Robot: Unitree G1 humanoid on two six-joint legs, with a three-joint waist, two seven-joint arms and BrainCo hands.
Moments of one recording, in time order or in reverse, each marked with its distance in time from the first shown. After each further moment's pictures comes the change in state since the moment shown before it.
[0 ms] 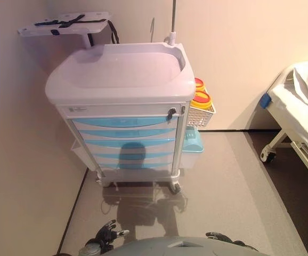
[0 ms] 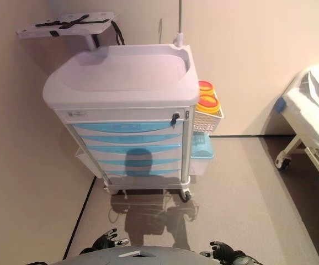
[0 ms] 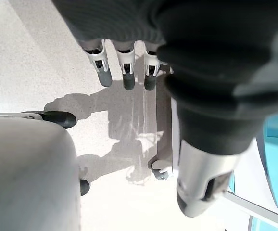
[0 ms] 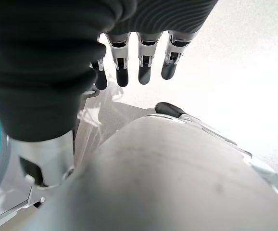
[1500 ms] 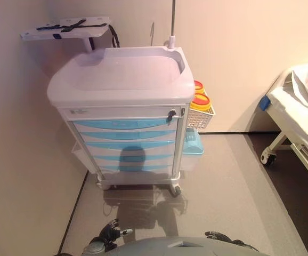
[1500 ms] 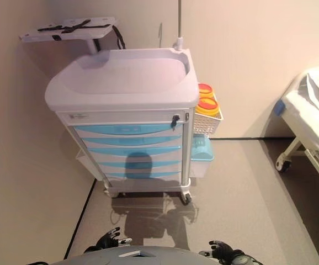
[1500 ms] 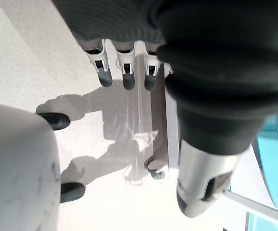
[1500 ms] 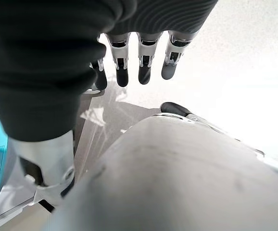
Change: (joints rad) left arm -0.001 -0.024 -0.019 -0.021 0.008 0.008 0.073; right arm -0.004 0.003 0.002 -0.001 0.000 0.002 -0.002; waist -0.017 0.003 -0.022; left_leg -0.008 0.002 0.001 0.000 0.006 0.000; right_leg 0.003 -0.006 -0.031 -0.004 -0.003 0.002
